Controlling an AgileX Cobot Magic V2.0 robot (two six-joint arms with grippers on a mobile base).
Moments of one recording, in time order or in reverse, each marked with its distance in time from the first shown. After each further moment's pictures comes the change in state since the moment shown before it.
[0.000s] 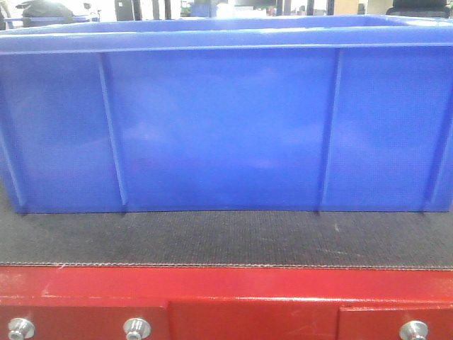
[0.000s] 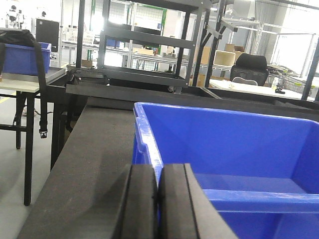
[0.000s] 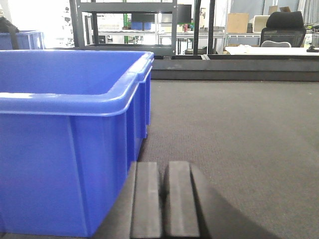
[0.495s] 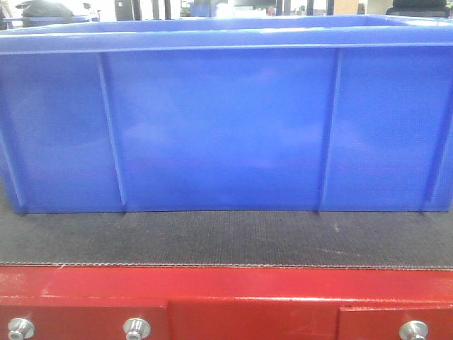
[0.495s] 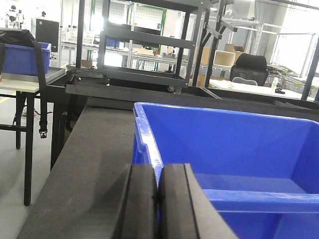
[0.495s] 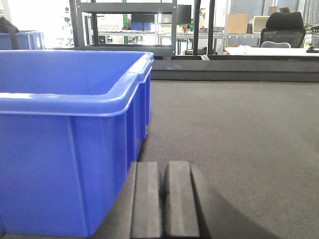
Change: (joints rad) left arm 0.000 0.000 0.000 0.000 0.000 0.000; right arm 0.000 0.000 0.000 0.000 -0.002 -0.002
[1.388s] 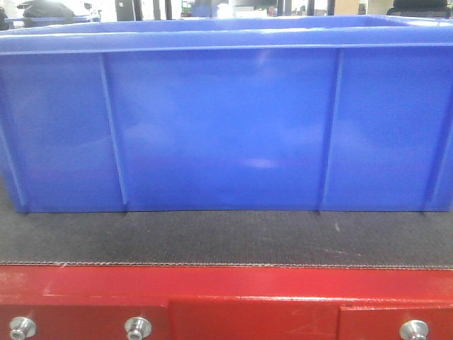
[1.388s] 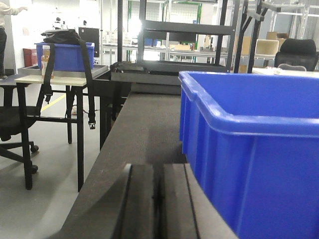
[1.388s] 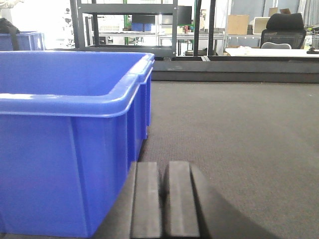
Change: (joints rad) left arm 0.128 -0.237 0.256 -0.156 0.000 0.252; right arm 0.000 -0.002 0.000 0.000 -0.002 0.000
